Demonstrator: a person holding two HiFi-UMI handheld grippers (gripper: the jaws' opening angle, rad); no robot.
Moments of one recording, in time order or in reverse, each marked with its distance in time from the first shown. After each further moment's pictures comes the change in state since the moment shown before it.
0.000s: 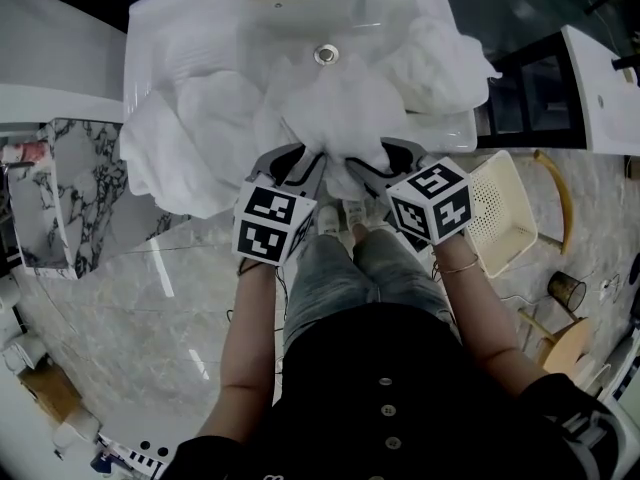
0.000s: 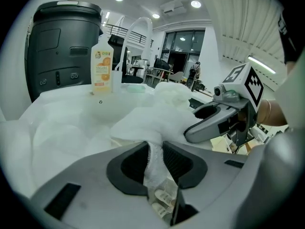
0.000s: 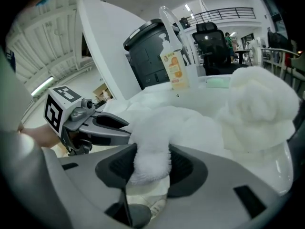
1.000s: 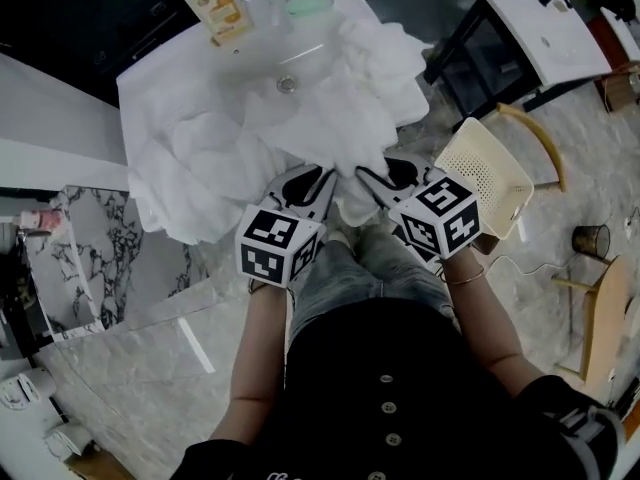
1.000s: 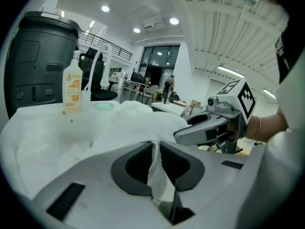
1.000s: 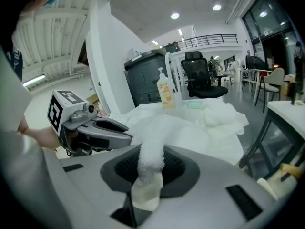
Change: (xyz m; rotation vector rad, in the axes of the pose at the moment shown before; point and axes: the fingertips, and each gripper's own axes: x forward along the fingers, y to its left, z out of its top) left arm -0.053 -0.096 0.023 0.132 -0.169 -0.257; right arm -0.096 0.047 -0.014 0.007 -0.217 -0.210
